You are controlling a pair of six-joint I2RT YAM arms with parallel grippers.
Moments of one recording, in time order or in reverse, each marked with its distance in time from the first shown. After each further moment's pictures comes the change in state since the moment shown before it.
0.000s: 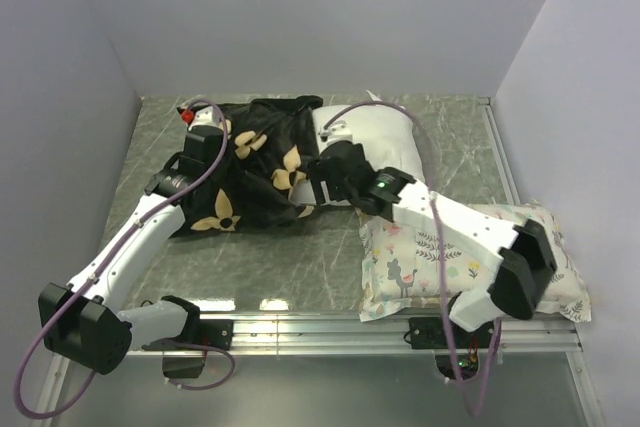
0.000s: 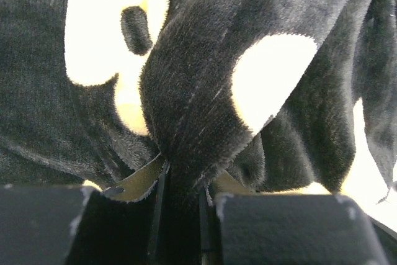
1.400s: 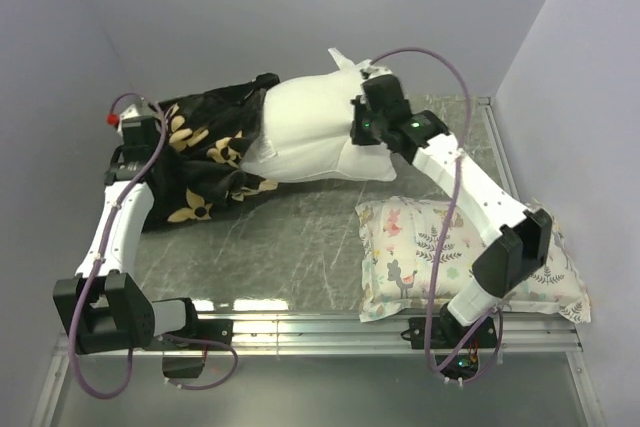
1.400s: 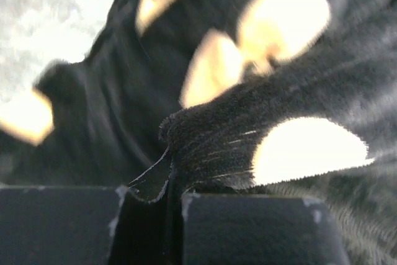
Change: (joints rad) left arm 0.458 0.088 0.031 0.027 0.036 0.049; right arm -0.297 0.166 0.379 -0.165 -0.179 0.039
